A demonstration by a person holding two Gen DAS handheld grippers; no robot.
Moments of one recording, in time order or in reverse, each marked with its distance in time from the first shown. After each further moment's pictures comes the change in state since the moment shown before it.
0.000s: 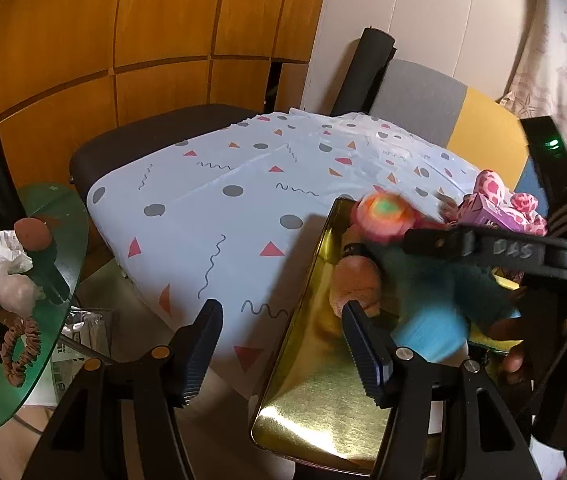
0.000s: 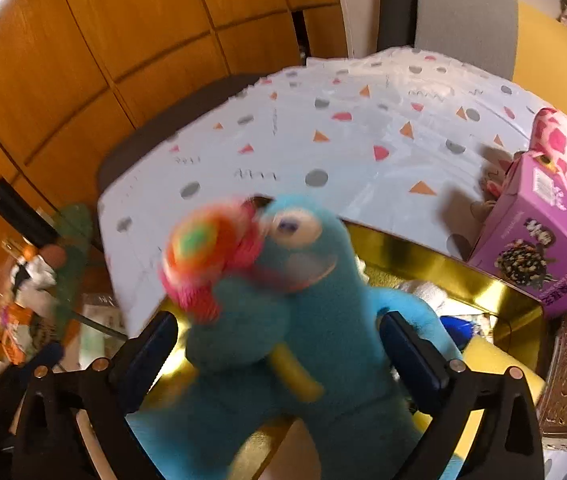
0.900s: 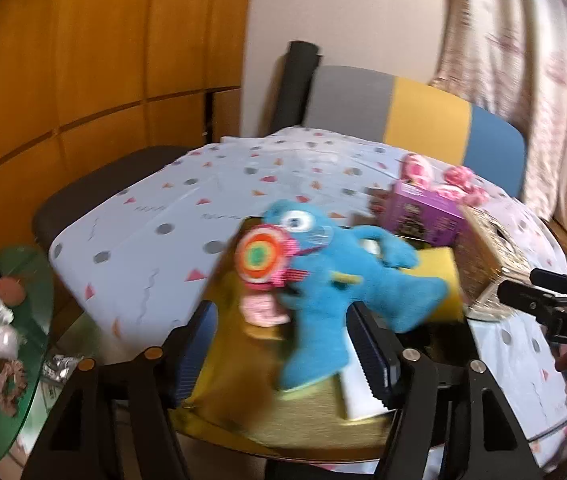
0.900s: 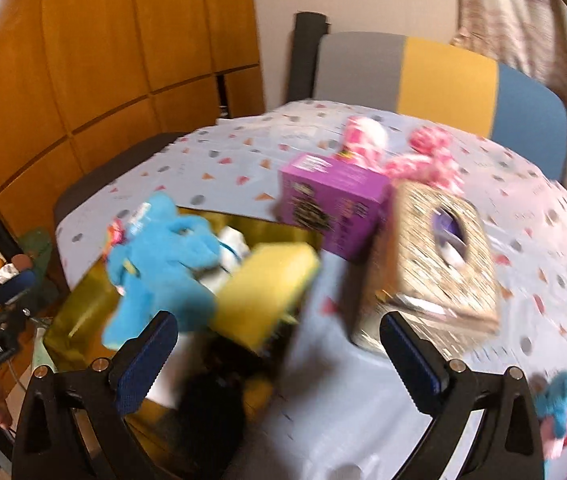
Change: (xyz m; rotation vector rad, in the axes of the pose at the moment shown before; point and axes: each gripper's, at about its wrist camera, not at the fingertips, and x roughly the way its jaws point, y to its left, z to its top) left arm -0.040 -0.073 -0.010 0.198 -0.080 -0.115; right arm -0.147 -0.081 -0.111 0.084 -0.211 -0.262
